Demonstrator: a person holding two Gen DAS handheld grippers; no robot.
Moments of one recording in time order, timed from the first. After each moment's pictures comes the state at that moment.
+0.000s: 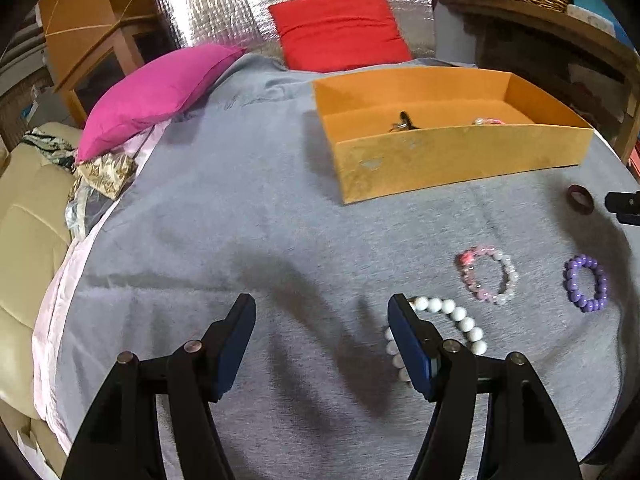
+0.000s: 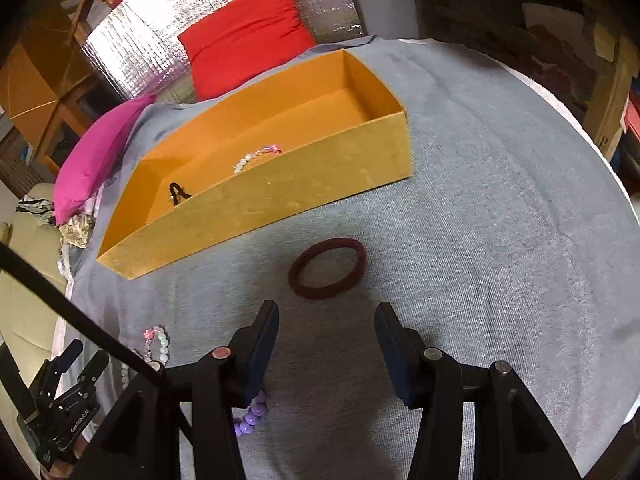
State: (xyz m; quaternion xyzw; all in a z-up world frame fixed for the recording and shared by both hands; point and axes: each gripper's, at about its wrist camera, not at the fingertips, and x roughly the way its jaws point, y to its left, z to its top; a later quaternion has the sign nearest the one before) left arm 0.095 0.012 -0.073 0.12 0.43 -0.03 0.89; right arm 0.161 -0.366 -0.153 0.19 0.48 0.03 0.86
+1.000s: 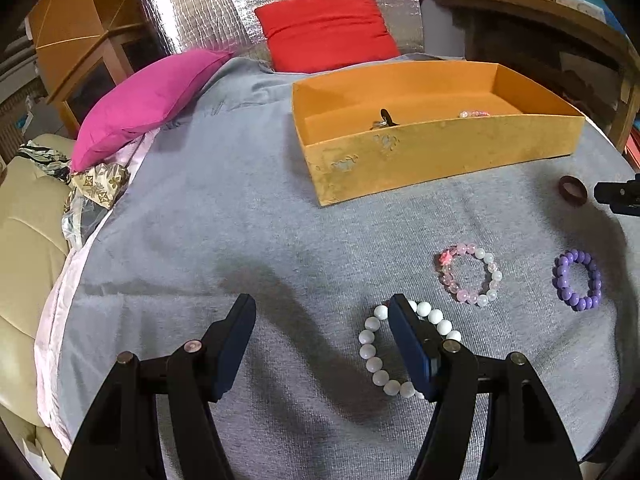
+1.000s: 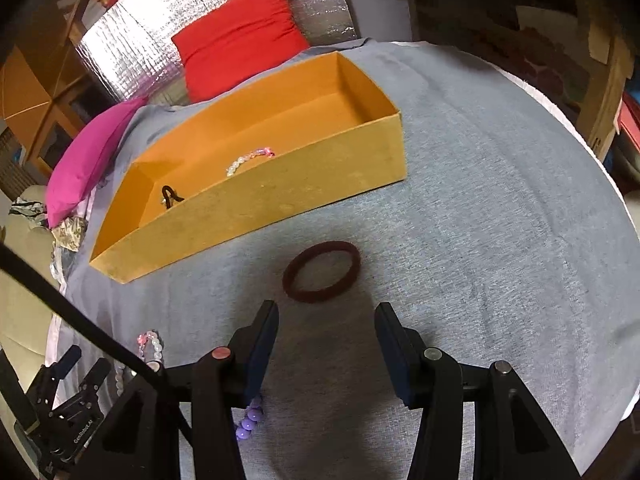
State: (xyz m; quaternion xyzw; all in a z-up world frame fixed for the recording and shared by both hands) left arm 0.094 -0.008 -0.075 0.14 0.43 -0.04 0.89; right arm 0.163 -0.360 -0.153 0.18 0.47 0.02 0.86
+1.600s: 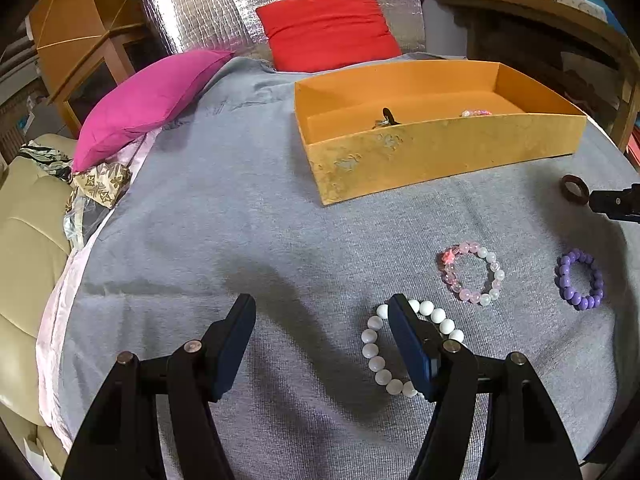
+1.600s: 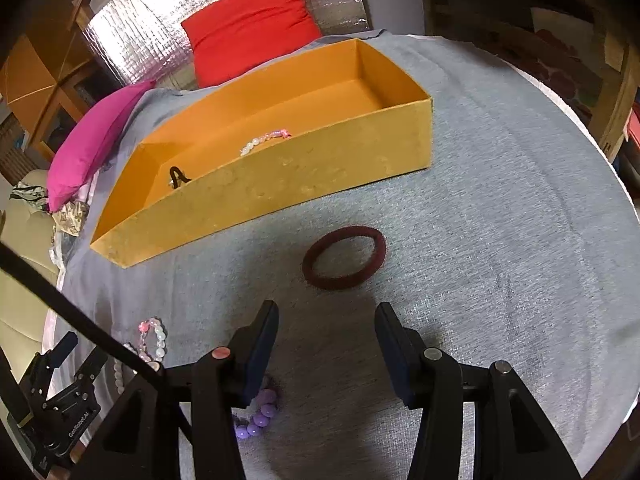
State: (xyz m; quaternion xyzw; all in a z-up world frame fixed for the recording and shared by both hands) left arm 0.095 -0.007 -0.075 0.14 0.43 -0.04 0.89; right arm 0.166 -0.344 -0.159 0.16 0.49 0.03 0.86
